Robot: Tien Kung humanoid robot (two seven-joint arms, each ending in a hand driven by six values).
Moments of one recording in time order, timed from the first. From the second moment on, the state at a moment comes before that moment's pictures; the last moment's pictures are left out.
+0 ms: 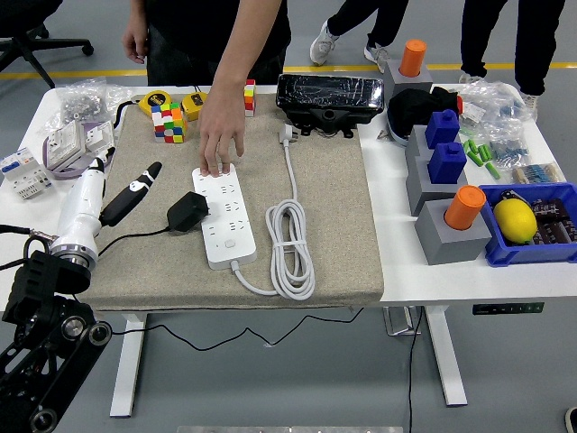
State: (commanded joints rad) left arm -0.05 0.17 -1.23 -1.65 2.04 0.19 0.60; right arm 0.10 -0.14 1.74 0.18 -0.97 -0.16 -0.16
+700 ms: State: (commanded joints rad) left arm -0.07 0.18 -1.07 -1.63 1.98 0.09 0.64; right arm 0.10 -0.14 1.74 0.18 -0.98 -0.16 -0.16
